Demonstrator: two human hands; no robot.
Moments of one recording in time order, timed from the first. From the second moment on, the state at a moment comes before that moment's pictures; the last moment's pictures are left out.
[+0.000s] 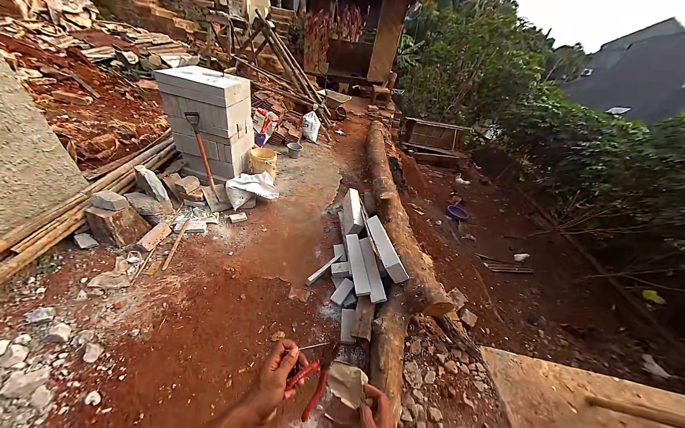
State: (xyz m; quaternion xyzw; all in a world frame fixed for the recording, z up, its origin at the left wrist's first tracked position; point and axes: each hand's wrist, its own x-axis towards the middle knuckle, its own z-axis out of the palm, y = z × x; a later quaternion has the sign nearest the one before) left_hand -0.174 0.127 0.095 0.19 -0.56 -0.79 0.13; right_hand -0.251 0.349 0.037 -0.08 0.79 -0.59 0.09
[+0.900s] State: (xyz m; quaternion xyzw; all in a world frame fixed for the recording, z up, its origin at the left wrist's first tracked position) left_hand -0.160 0.083 0.115 -0.02 -0.58 -0.80 0.15; right_hand -0.261 0.275 0.167 -0.19 0.66 -0.72 0.04
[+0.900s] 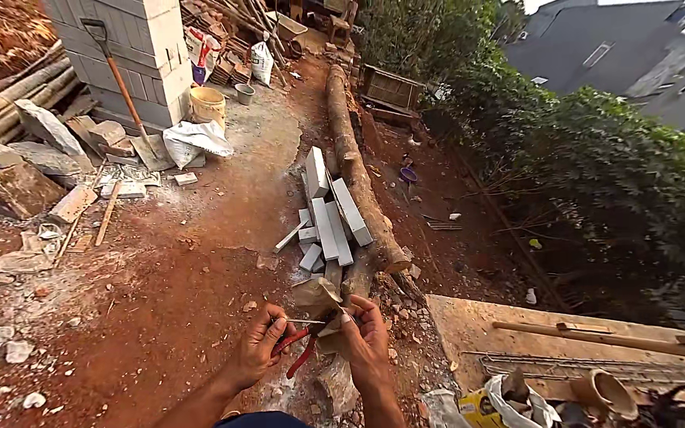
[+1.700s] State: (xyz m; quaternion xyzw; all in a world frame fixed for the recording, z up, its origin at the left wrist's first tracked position) left_hand -0.143 0.053 0.100 0.00 -0.36 -0.93 -0.07; right_hand -0.272 0.299 0.131 -0.35 0.58 -0.67 0.31
